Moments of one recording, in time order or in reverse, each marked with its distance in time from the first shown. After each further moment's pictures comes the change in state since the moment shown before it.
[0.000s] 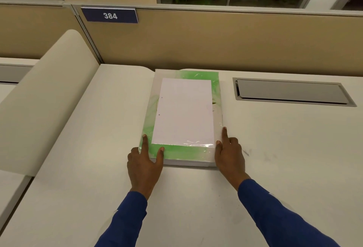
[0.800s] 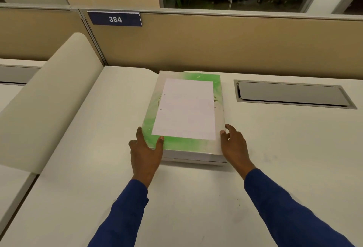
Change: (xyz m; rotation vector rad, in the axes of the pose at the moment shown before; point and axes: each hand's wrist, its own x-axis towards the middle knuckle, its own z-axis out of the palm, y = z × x) left_hand 0.017 0.024 -0.022 -0.317 -0.021 -0.159; right_hand 0.018 -0.017 -0.032 0.344 -0.032 0.109
